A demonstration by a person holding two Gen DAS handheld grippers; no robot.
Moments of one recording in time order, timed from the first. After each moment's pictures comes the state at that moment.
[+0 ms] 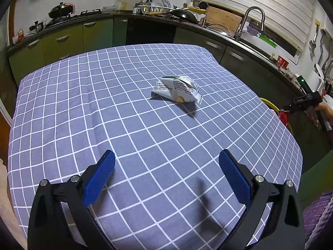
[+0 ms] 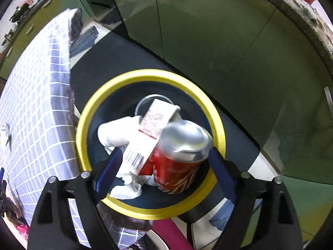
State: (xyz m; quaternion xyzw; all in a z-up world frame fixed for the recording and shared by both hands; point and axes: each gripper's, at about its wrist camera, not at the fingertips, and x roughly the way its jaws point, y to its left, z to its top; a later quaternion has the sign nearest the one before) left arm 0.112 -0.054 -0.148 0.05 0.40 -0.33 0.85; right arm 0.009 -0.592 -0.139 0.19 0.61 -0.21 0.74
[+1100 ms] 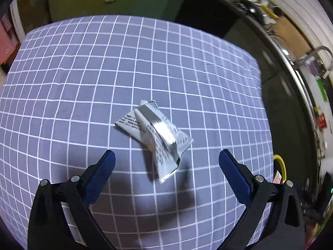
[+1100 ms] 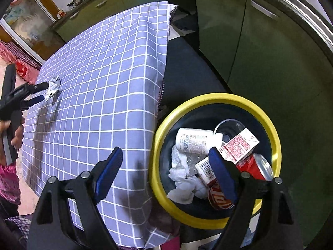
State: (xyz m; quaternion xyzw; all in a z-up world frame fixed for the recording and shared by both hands) left arm 0.211 -0.176 -0.133 -0.09 0.58 -0.13 0.80; right arm 0.040 -0.512 -0.118 0.12 0.58 0.00 0.81
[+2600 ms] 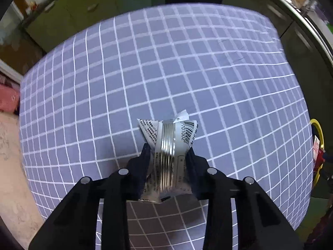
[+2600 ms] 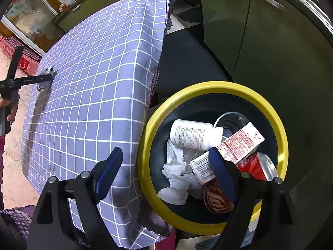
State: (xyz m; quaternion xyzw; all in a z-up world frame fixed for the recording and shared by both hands) left arm 0.260 -0.185 -0.132 0.12 0.60 -0.14 0.78; right arm 0.041 -0.521 -0.145 0.12 0.60 0.02 0.79
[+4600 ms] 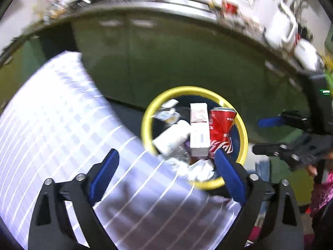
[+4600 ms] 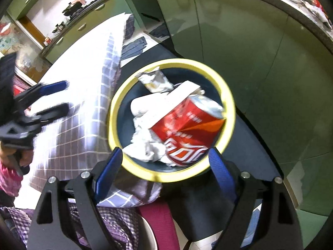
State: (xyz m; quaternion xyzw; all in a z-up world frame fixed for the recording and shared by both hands) left arm 0.041 -0.436 -0.092 0.18 0.42 -0.45 0.76; right arm -0.084 -0.574 -0.125 0.19 0.53 -0.05 0.82
